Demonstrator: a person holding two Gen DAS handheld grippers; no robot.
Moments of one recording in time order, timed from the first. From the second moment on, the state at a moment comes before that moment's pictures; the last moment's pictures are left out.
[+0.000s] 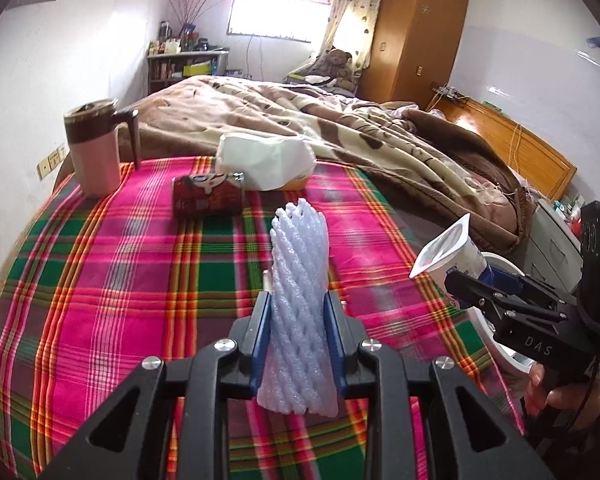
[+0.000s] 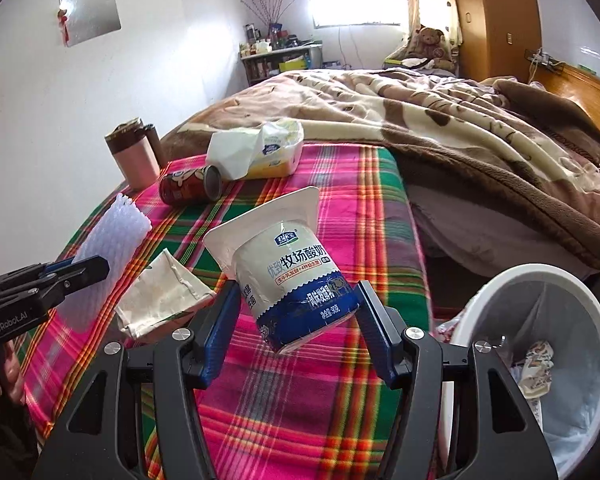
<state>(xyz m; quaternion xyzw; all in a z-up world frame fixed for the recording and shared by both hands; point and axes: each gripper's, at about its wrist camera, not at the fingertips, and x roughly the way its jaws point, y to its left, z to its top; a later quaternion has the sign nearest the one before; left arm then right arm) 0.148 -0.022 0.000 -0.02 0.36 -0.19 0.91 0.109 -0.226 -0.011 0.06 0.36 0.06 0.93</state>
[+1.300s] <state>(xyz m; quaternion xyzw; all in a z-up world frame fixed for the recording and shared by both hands) 0.100 -0.260 -0.013 0.07 0.36 -0.35 0.86 0.026 -0.402 -0.031 0.12 0.37 -0.15 0.91</state>
